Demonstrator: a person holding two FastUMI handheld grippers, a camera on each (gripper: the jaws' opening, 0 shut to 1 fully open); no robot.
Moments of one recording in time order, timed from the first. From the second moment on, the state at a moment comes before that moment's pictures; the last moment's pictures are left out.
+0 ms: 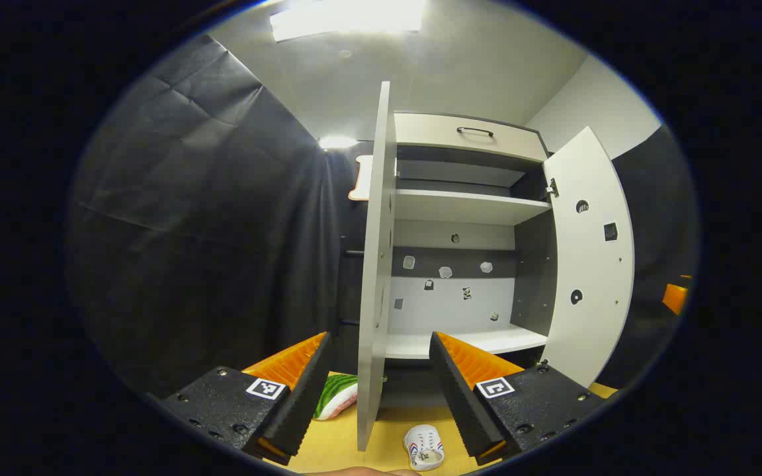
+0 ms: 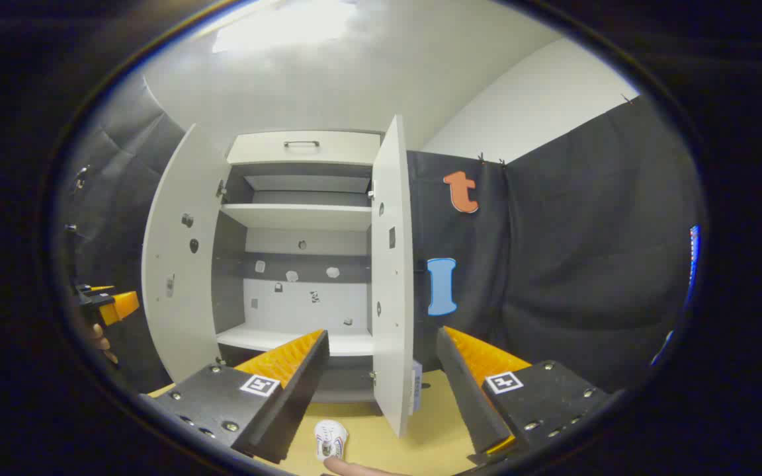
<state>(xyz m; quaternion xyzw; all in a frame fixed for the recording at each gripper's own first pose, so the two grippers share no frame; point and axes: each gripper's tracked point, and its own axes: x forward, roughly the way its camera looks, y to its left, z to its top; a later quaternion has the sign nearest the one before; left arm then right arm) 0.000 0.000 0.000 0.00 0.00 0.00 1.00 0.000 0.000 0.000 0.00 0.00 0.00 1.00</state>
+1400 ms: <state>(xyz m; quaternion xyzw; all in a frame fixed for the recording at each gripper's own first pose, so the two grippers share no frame) -0.026 -0.007 -0.043 -0.03 0.02 -0.04 1.00 0.058 0.082 -0.199 -0.03 0.12 0.07 0.99</state>
